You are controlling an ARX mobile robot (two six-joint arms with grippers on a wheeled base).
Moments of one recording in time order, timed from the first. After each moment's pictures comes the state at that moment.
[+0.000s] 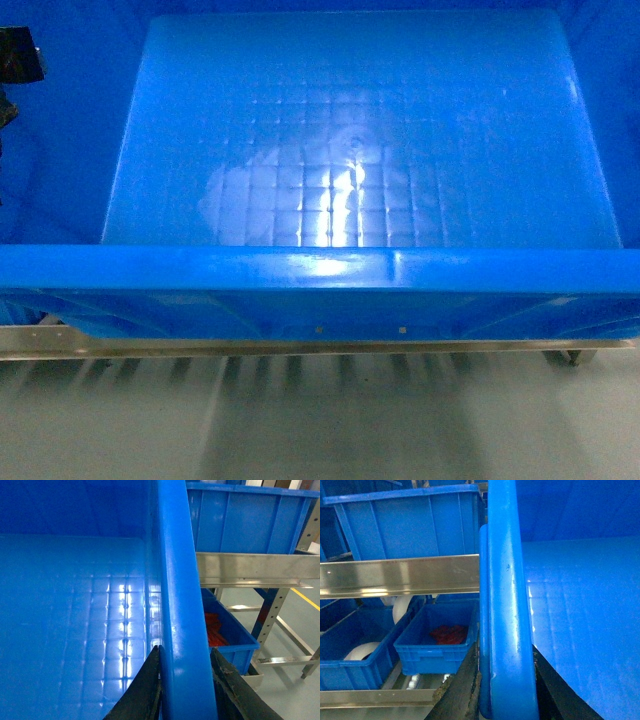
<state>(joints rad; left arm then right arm) -0.27 1.24 0.49 0.76 -0.31 0.05 0.25 1.27 0.46 0.82 0.37 -0.04</state>
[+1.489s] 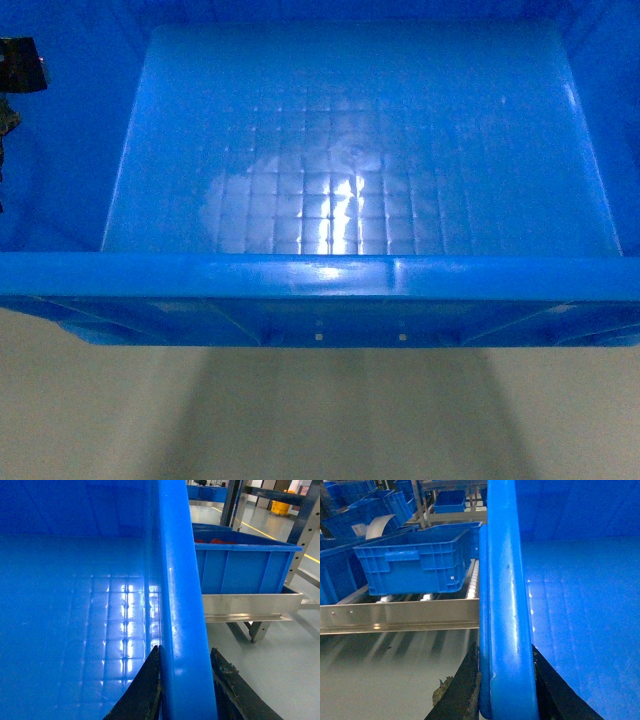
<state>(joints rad) -0.27 1.24 0.48 0.75 -0.31 0.05 0.25 1.27 0.46 0.81 0.37 -0.04</state>
